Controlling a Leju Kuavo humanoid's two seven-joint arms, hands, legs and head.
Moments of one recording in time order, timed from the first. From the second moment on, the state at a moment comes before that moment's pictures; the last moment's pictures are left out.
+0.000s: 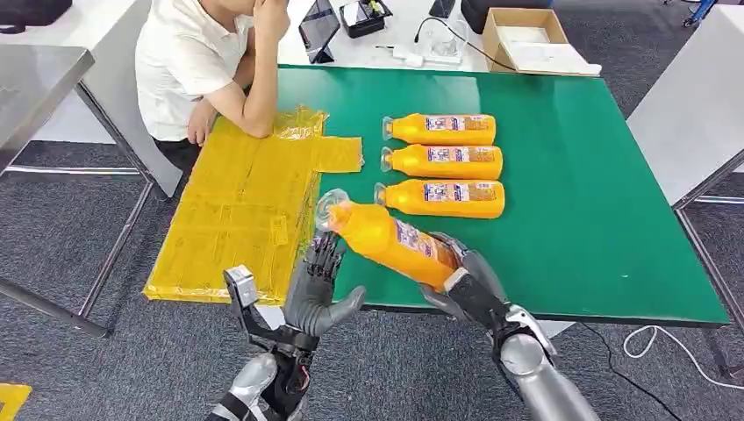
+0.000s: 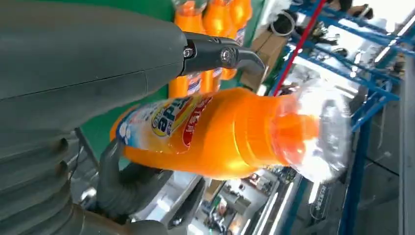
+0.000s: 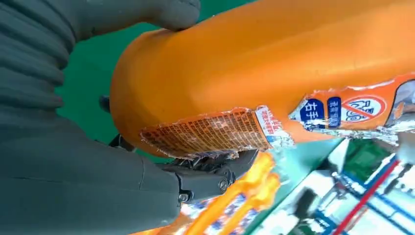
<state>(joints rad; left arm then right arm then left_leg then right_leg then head) -0.12 -0.24 -0.51 -1.21 0.33 -0.12 -0.42 -0.27 -0.11 0.43 -1.15 0.44 0.04 -0.42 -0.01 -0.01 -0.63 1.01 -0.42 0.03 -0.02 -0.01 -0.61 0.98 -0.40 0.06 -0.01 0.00</state>
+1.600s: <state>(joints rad) -0.12 -0.28 -0.40 -1.29 0.70 -0.19 -0.43 -0.30 -0.06 0.69 -1.13 0.41 0.07 -0.44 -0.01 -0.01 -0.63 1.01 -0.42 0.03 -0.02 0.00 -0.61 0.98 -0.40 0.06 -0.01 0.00</state>
